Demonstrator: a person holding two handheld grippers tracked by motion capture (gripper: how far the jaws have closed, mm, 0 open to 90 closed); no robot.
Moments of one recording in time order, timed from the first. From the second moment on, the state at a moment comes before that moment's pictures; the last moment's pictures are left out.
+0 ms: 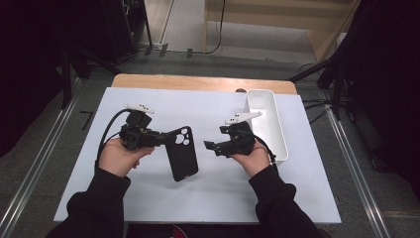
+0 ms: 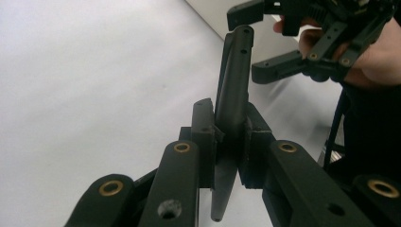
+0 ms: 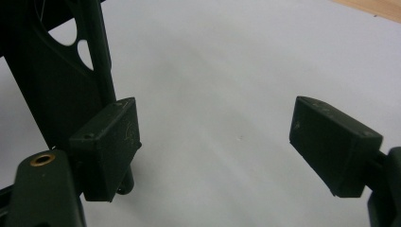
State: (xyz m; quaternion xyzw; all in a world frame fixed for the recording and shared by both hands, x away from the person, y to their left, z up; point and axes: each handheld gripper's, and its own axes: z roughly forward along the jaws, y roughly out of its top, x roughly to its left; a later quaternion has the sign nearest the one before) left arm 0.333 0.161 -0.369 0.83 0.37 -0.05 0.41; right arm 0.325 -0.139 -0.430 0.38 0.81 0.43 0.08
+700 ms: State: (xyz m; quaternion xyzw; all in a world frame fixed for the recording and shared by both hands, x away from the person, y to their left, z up) left arm 0.340 0.163 -0.366 0.80 0.41 0.02 0.43; right arm 0.320 -0.137 -0.432 0.40 0.80 0.43 0.08
